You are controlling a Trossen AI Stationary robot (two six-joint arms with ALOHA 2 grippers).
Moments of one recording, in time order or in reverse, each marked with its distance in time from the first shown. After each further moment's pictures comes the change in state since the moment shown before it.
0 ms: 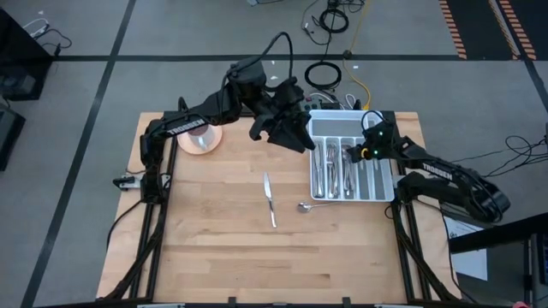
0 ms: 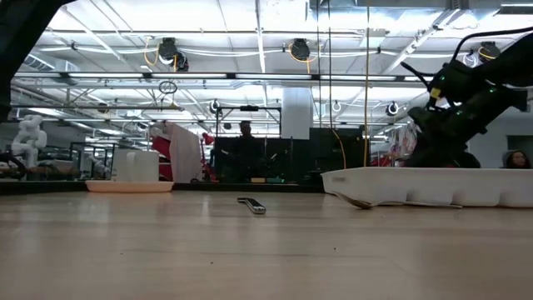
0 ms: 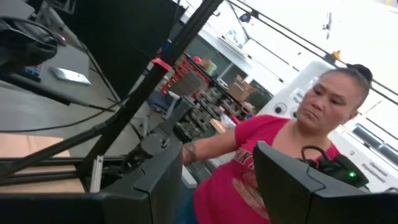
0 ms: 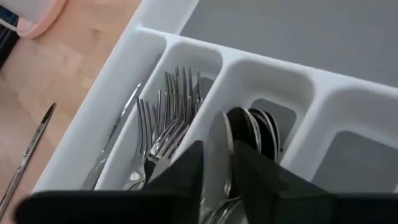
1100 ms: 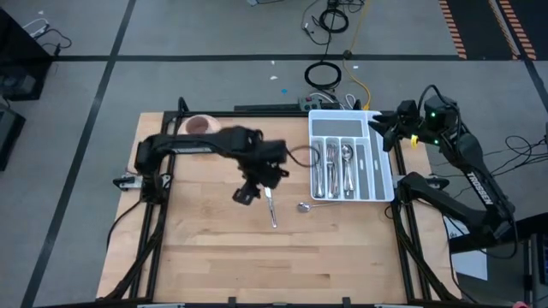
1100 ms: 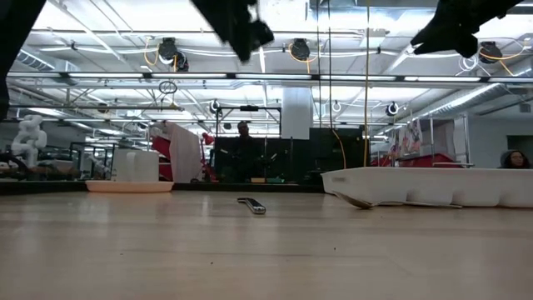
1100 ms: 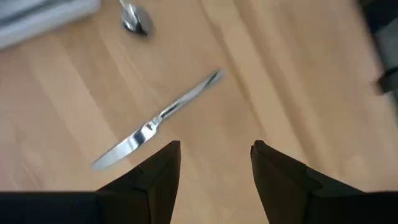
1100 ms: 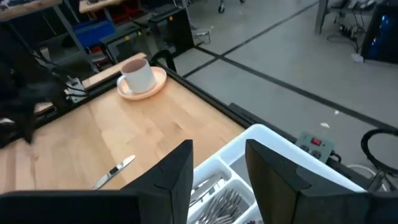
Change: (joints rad) left arm -0.205 -0.042 -0.275 -1.270 -0.837 1.278; right arm 0.005 -0.318 0.665 -0.616 -0.030 -0.321
